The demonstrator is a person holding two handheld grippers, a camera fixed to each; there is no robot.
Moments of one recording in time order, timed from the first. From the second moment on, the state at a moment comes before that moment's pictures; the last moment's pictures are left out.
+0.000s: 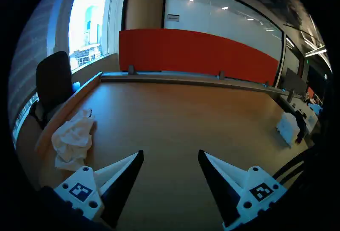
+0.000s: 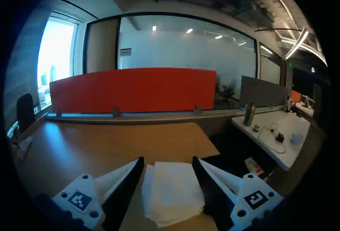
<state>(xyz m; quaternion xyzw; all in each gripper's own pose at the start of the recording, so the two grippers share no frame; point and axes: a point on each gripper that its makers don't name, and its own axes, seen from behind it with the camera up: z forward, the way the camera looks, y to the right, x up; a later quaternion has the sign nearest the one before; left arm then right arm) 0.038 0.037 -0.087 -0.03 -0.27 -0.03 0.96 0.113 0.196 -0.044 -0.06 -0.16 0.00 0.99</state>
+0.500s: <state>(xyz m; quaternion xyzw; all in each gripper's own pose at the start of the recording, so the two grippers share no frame) 0.085 0.012 -0.058 0.00 -0.16 -0.05 0.99 0.134 0.183 -0.043 -0.05 -0.12 0.01 0.99</state>
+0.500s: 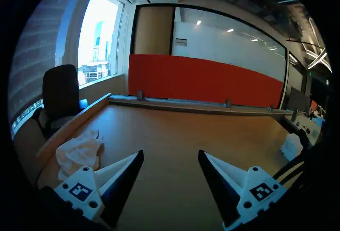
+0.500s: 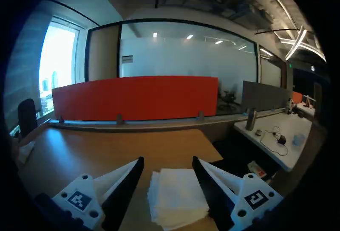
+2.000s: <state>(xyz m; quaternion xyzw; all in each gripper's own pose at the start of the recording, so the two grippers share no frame) 0.129 -0.013 -0.032 -0.01 -0.10 -0.03 0.99 0.209 0.067 -0.020 0.00 -0.01 0.01 1.00</state>
